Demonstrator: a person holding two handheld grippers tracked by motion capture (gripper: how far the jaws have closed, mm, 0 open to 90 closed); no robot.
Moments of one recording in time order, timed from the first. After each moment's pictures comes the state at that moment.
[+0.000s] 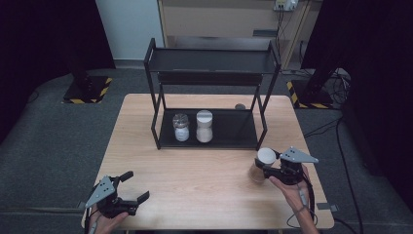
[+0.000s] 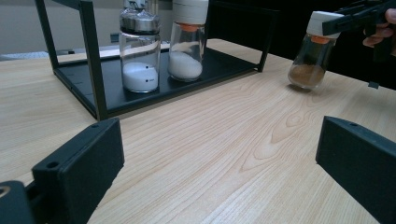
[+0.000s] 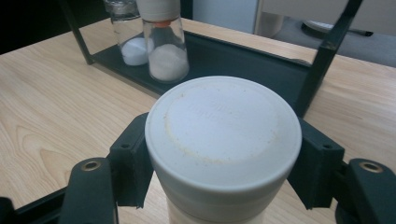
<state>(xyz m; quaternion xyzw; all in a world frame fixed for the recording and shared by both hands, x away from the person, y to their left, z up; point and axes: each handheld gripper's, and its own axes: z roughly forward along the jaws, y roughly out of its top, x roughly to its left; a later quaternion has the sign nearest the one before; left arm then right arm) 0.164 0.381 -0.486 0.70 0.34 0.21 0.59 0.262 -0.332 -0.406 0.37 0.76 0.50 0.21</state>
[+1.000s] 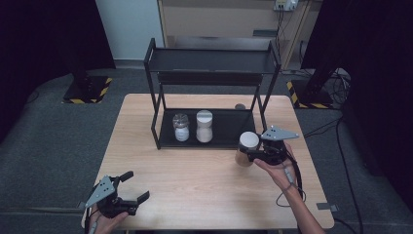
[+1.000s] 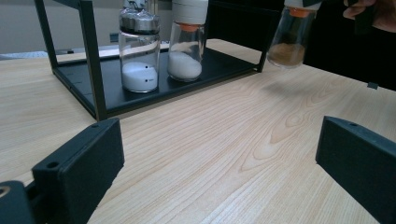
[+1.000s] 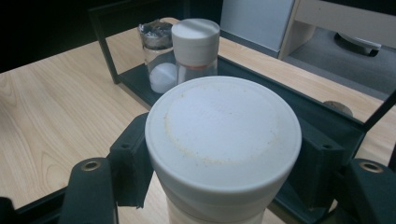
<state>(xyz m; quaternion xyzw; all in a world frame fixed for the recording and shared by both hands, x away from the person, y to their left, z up) 0.164 0.381 -0.486 0.70 0.34 0.21 0.59 0.314 -0.291 -0.358 0.31 0.79 0.49 0.19</state>
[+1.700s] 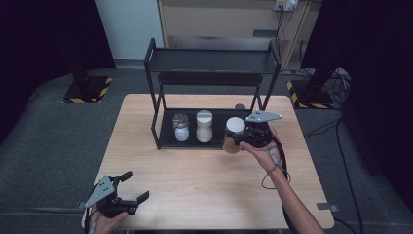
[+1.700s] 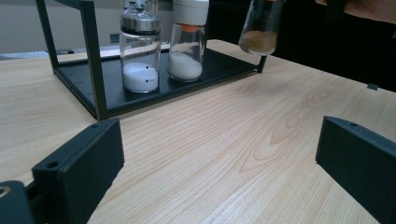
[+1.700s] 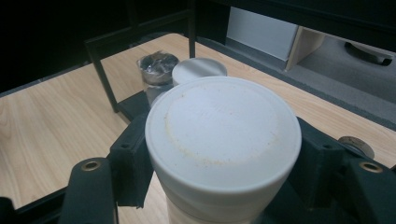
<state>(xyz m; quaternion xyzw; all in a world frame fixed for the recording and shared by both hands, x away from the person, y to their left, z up) 0.164 0.382 -0.487 0.70 0.34 0.21 0.59 0.358 -0.255 -0.344 0.30 0.79 0.50 0.18</state>
